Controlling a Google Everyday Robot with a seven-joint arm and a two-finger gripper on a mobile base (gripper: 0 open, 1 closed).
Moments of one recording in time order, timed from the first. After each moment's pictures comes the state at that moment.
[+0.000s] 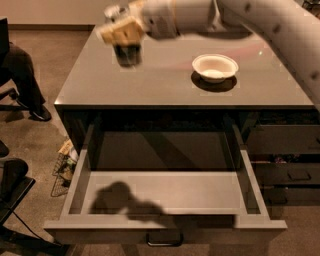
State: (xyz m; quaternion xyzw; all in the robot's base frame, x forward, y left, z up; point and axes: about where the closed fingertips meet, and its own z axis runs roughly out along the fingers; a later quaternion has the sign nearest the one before) arm 0.624 0.080 1.045 -0.49 0.61 0.32 0.53
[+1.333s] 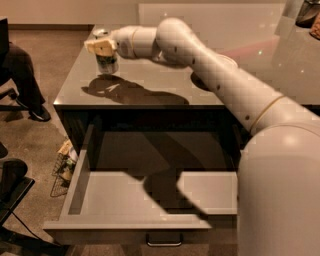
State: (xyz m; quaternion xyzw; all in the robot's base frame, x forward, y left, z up) arm 0.789 0.159 0.951 -0.37 0.66 0.34 0.56
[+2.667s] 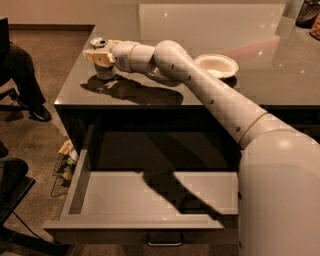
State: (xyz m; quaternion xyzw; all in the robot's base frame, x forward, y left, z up) arm 0.797 0.173 0.912 -0.36 0.63 0.36 0.59
